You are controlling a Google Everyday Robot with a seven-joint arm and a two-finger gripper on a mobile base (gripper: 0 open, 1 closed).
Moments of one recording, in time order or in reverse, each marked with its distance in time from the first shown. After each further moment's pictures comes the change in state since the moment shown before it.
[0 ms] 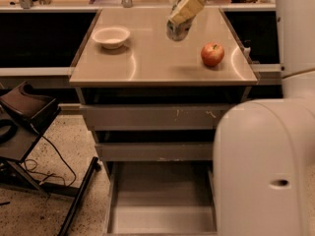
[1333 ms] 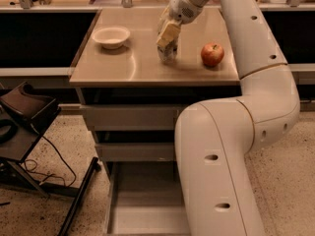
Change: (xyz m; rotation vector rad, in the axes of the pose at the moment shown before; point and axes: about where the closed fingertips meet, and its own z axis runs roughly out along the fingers) arm 0.042 -0.008 0.103 -0.104 0.171 0.018
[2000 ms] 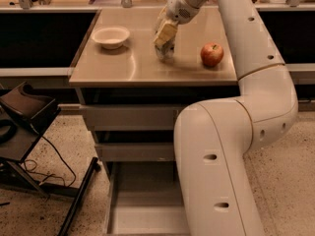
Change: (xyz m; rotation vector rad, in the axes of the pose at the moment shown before) arm -0.005 -0.012 0.010 0.034 -0.020 0.001
